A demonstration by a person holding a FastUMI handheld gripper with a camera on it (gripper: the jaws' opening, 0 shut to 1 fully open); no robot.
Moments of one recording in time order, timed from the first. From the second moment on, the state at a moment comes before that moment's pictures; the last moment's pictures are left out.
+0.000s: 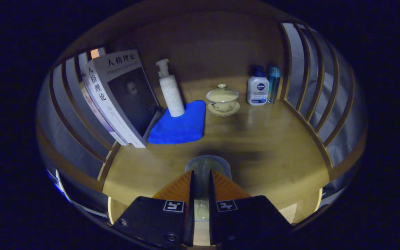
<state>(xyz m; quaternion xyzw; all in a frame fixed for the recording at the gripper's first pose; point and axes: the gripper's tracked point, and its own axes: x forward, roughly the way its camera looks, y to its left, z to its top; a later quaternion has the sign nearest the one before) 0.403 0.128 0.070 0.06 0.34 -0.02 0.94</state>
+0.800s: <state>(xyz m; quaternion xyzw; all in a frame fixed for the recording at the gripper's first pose) 0.405 0.134 0.090 0.03 0.27 0.01 0.96</state>
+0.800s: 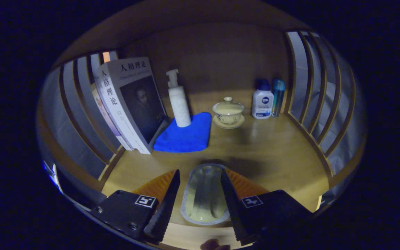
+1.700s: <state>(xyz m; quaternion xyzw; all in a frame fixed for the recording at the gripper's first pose) 0.205 0.161 0.121 -0.08 -0.02 0.04 1.00</state>
